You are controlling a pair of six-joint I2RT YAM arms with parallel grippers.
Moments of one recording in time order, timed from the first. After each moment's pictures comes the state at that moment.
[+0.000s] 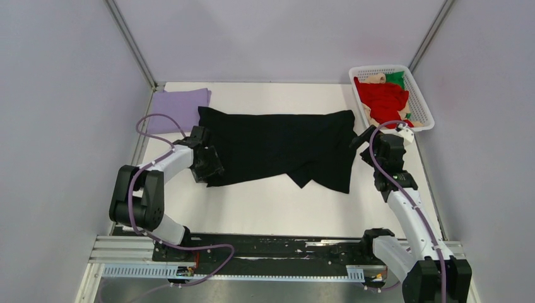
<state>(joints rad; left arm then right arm) -0.21 1.52 0.83 -0.57 -0.02 -0.66 0.04 0.92 0.63 -0.20 0.18 0.63</state>
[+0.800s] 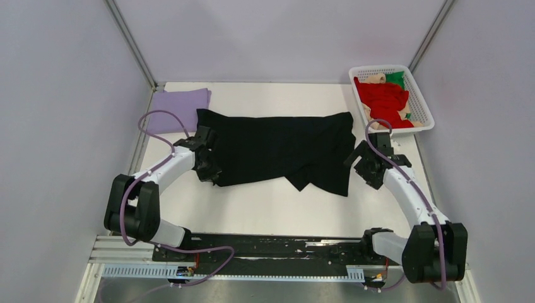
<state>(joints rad) -0.29 1.46 0.87 -0.72 -0.09 -0.69 0.05 1.11 0.77 -0.63 0.15 0.73</state>
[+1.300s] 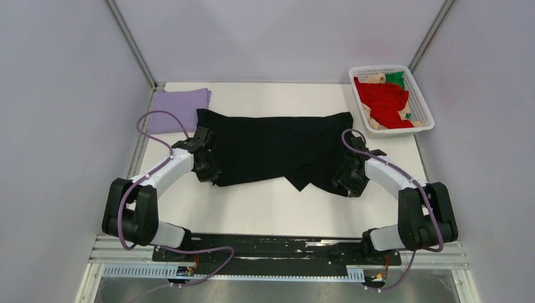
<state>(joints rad) -0.29 1.41 0.86 -0.71 -0.09 -0.68 0.22 1.39 0.75 -0.70 0.09 0.80</state>
